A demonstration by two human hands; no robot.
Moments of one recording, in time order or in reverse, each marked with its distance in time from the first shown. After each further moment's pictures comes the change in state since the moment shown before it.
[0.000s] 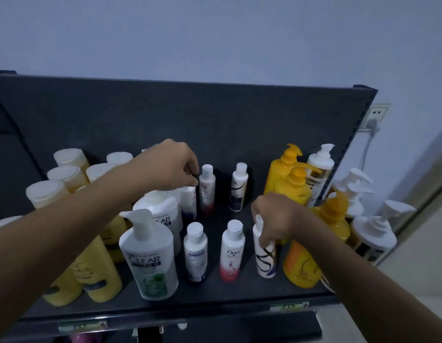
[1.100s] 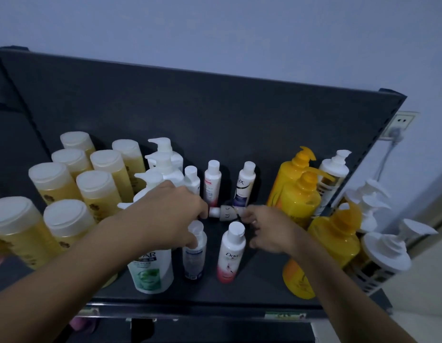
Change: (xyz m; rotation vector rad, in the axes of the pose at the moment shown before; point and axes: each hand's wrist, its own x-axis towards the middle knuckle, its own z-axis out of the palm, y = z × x) left_hand -0.062 0.035 0.040 0.223 -0.134 0.111; right_hand 0.035 0.011 0.051 0.407 0.013 0.029
